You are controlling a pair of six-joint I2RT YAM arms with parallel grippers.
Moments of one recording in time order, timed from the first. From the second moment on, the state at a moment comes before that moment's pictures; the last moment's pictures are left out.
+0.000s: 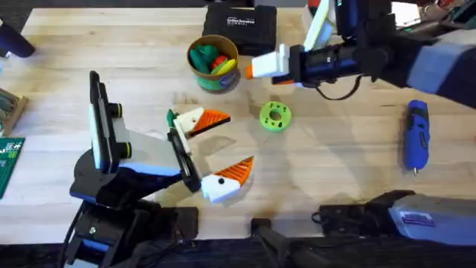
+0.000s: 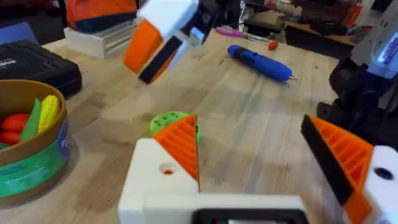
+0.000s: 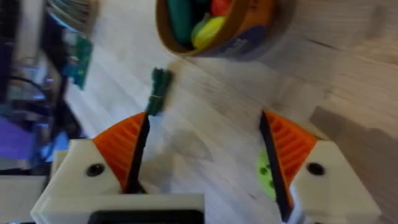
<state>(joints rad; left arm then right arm) -0.24 0.01 0.01 -0.09 0.90 -0.09 0.33 1.44 0.96 -0.39 -0.63 0.35</state>
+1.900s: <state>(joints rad) -0.24 0.01 0.01 -0.09 0.90 -0.09 0.59 1.56 1.23 -1.01 -0.06 0.01</state>
